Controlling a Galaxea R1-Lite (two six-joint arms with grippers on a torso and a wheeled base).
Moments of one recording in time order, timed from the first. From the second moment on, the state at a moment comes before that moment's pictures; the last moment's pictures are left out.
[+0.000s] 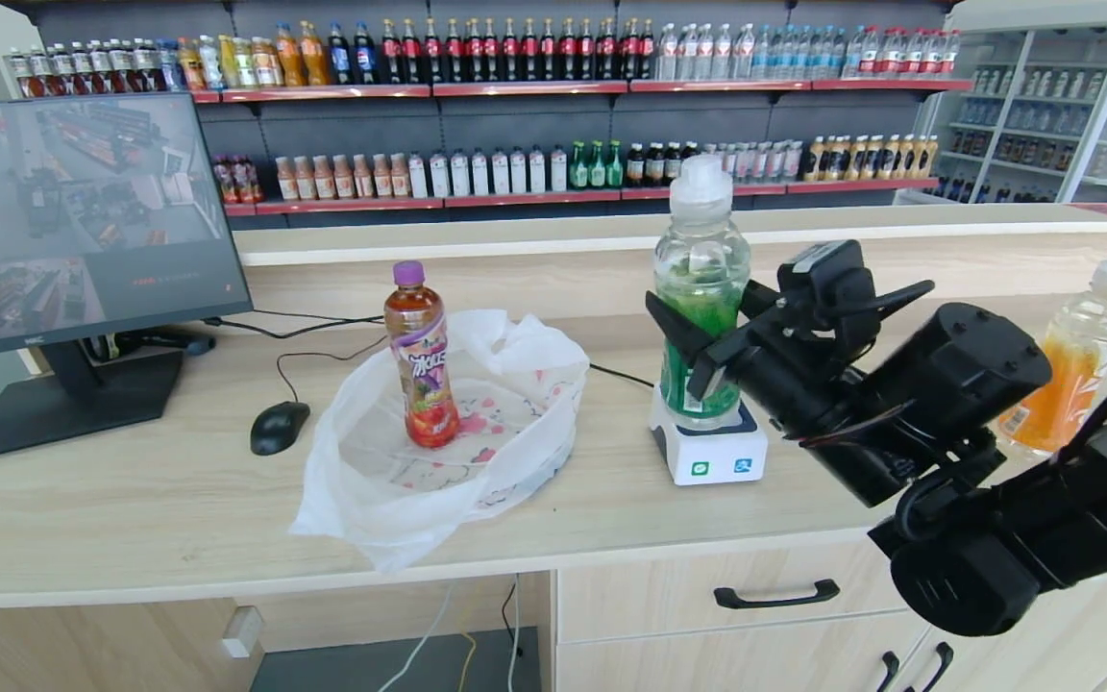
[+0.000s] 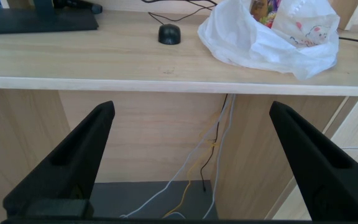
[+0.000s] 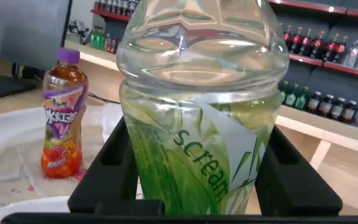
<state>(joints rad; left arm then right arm) 0.00 0.00 0.00 0.00 0.00 0.00 0.53 1.95 -0.77 -1.57 0.05 -0.25</state>
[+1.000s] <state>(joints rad) 0.00 0.00 0.00 0.00 0.00 0.00 0.54 1.87 -0.71 -1.57 -0.12 -0.05</state>
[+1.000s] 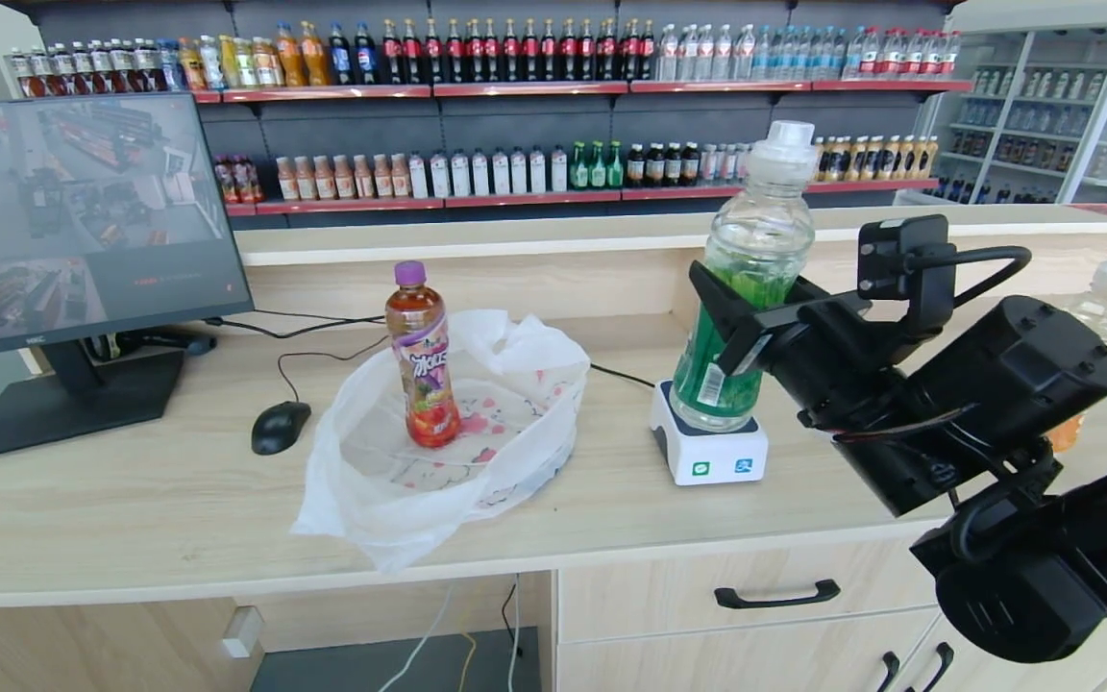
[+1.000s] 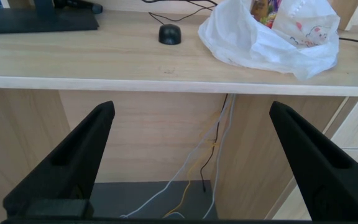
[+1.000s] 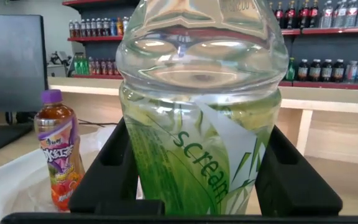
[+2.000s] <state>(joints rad) 0.00 0.00 0.00 0.00 0.00 0.00 0.50 1.95 -0.82 -1.57 -0.12 -0.07</state>
